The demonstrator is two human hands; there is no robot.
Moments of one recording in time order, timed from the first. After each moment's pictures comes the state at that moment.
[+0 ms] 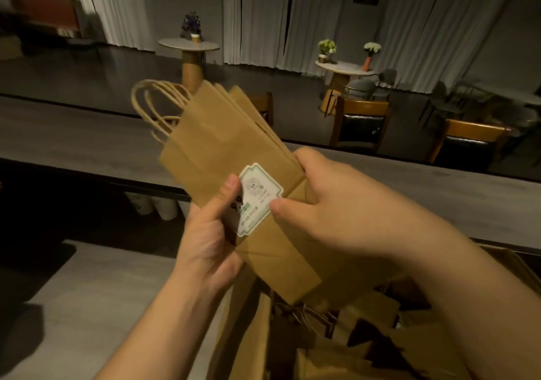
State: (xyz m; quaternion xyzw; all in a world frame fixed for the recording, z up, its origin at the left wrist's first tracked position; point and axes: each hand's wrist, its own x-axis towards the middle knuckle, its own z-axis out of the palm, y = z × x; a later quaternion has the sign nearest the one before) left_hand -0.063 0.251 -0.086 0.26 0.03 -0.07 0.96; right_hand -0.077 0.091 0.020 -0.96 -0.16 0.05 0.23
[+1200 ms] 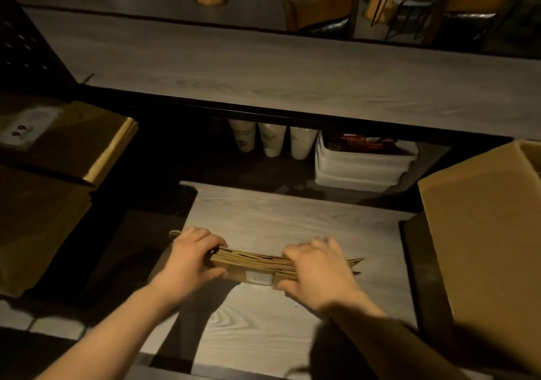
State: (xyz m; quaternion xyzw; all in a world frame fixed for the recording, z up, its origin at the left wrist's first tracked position) left_hand -0.043 0.681 -0.355 0.96 -0.19 0.03 0.22; right_hand -0.069 0.394 -0.290 -0.97 -0.15 0.17 0.07
